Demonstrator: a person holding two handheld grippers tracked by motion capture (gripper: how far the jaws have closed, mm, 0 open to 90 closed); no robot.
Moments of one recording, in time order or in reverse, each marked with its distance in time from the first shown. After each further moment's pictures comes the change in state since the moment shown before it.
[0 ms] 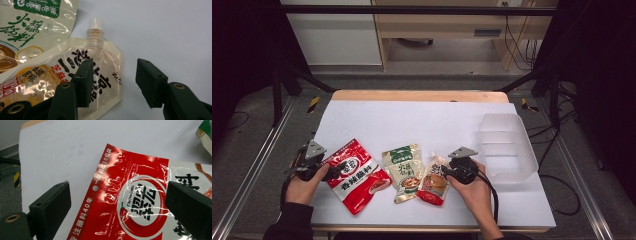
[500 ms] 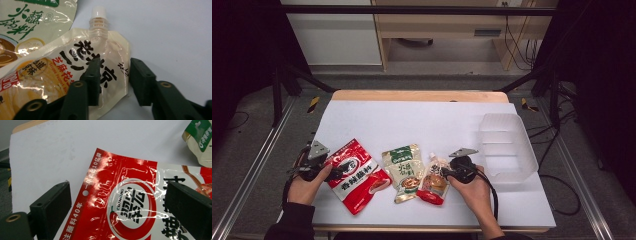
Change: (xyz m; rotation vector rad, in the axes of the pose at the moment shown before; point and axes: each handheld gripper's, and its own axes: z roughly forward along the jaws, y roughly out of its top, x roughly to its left) left arm -0.009 0.006 -0.001 -0.004 -0.036 0.025; right arm -0.005 -0.007 0.012 0.065 0.078 0.070
